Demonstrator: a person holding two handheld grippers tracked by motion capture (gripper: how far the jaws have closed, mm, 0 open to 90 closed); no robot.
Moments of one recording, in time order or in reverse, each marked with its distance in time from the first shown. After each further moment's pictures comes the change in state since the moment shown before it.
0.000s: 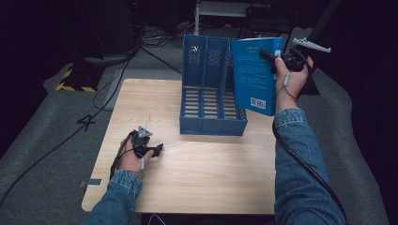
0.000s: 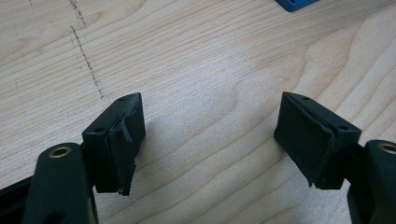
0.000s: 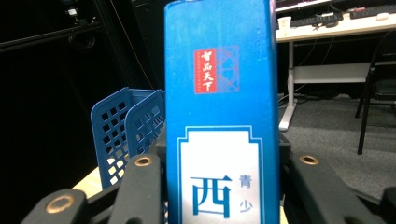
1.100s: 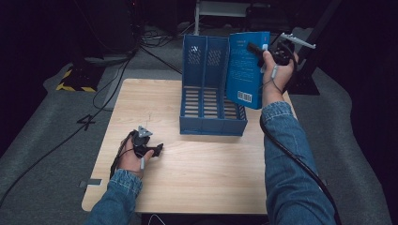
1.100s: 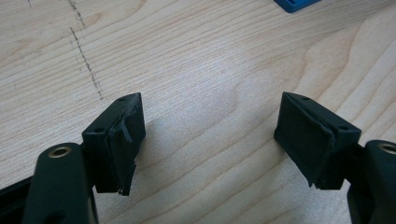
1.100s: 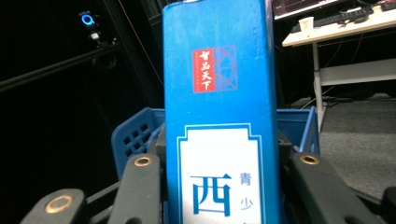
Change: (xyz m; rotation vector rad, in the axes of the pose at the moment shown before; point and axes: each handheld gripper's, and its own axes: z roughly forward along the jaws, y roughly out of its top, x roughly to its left) left arm 0.000 0.001 0.000 0.002 -0.004 0.000; right arm 0.010 -0.004 0.041 -0.054 0.079 0.081
